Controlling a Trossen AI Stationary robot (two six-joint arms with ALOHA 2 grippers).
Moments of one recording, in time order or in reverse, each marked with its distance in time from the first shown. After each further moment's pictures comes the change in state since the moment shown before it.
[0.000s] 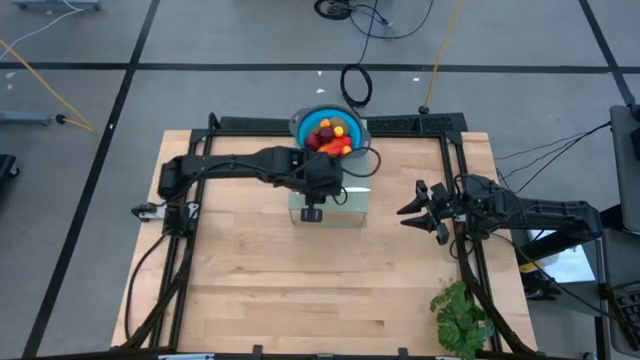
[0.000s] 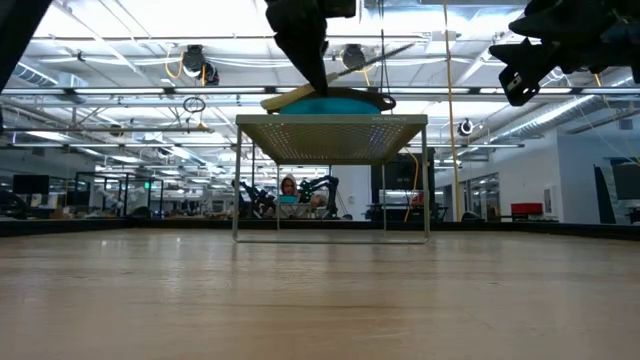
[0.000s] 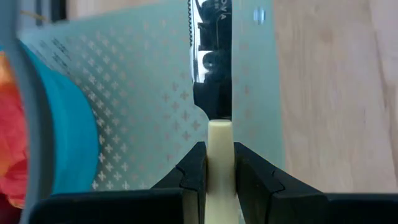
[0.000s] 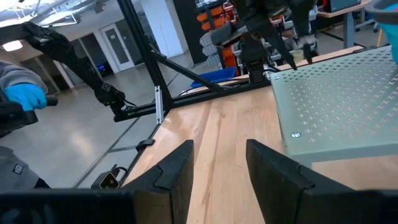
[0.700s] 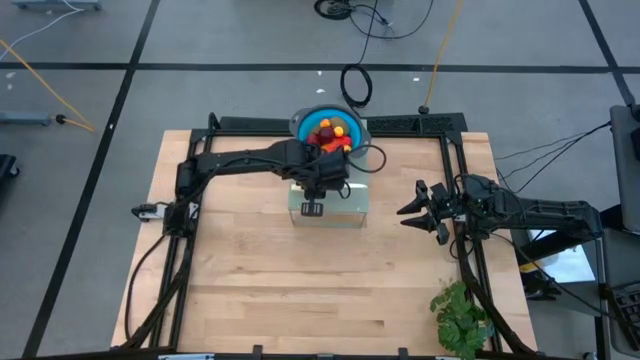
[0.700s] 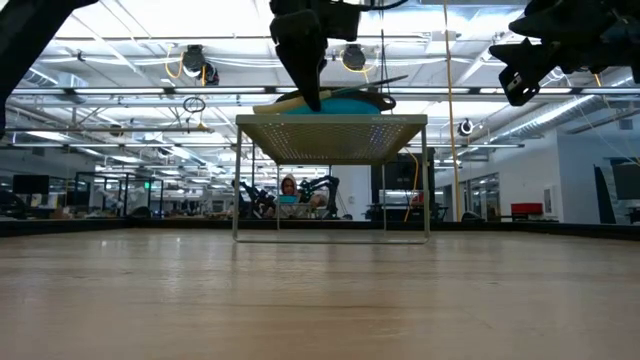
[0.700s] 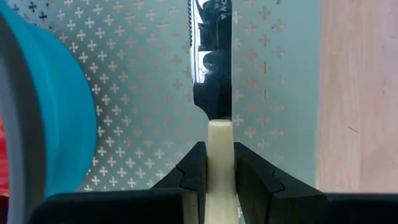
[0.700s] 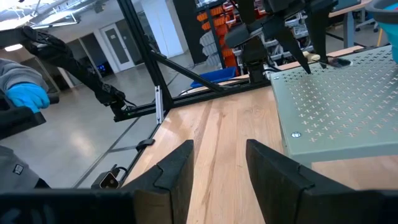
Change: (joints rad) left arm 0.045 0.136 0.186 -0.230 0.010 -0.014; right arm 0.000 0.000 0.000 0.000 0.000 0.000
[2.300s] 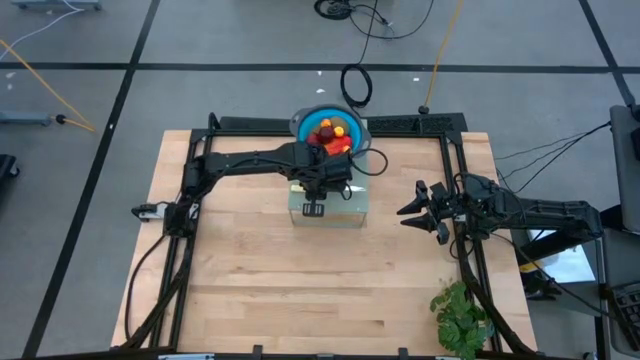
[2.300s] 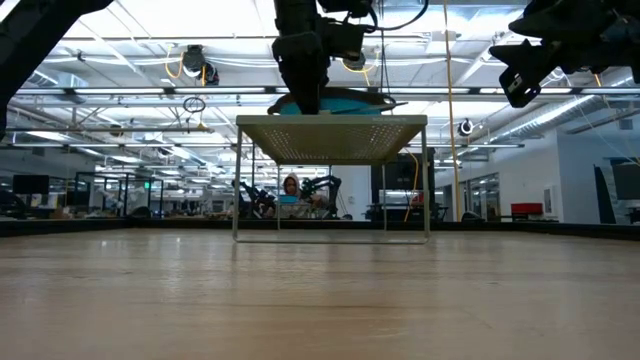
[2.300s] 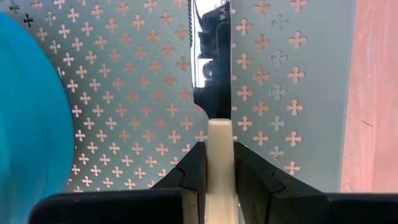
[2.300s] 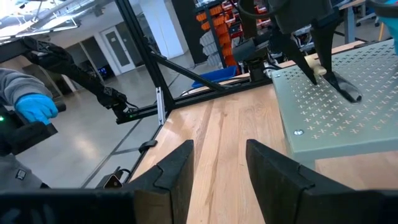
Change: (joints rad) left arm 0.017 0.057 -0.003 -0.015 0.000 0.009; right arm 0.000 0.001 0.000 0.000 0.000 0.030
